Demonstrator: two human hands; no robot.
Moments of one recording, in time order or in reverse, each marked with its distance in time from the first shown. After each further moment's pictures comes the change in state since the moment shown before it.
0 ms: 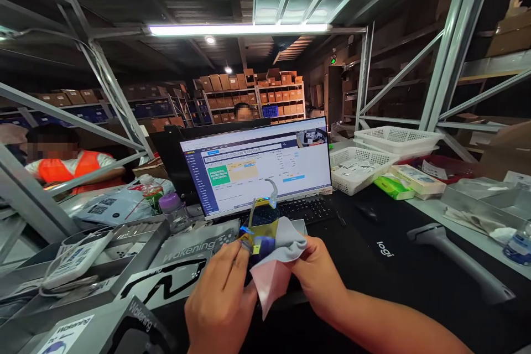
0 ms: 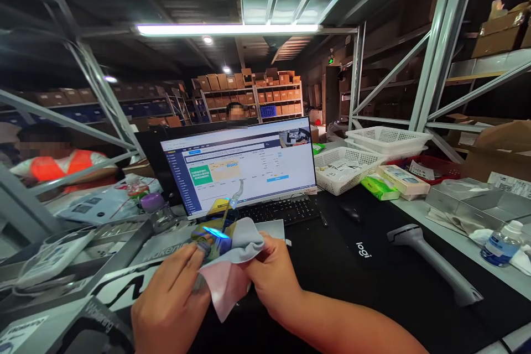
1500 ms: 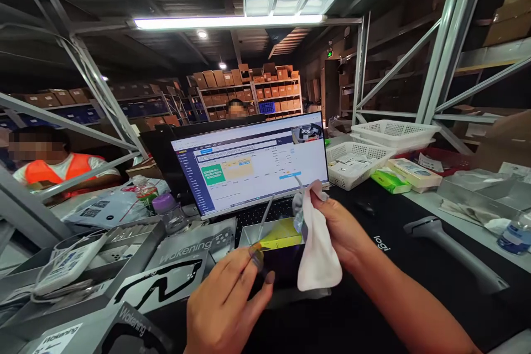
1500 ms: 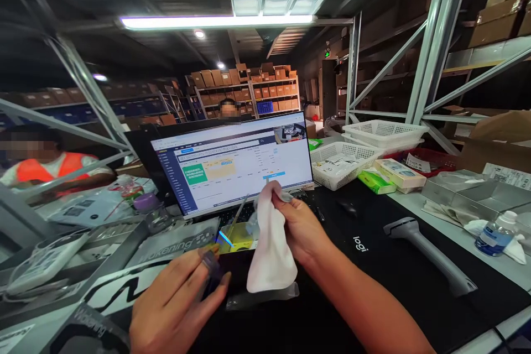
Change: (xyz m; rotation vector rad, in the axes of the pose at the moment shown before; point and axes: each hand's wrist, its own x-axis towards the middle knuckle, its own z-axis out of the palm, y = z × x) left_hand 0.016 0.010 -0.006 -0.293 -0.064 0.017; right_hand 0.037 -0.051 -0.045 0.332 0.171 0.243
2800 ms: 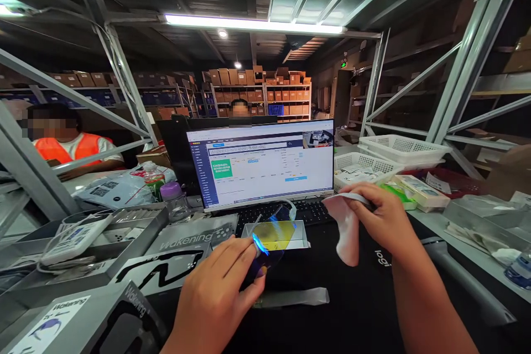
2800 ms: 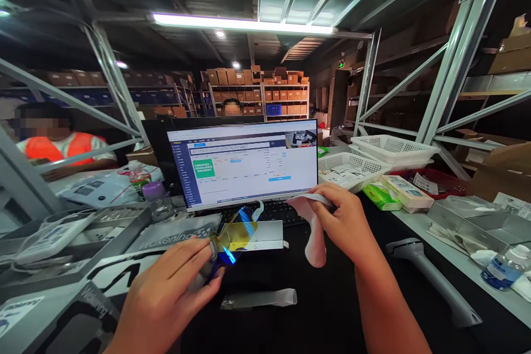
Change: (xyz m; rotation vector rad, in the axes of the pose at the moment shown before) left_hand 0.001 -0.014 -0.011 0.010 -0.107 -0.037; right_hand -0.012 -0.076 -0.038 -1.510 0.049 -0.912
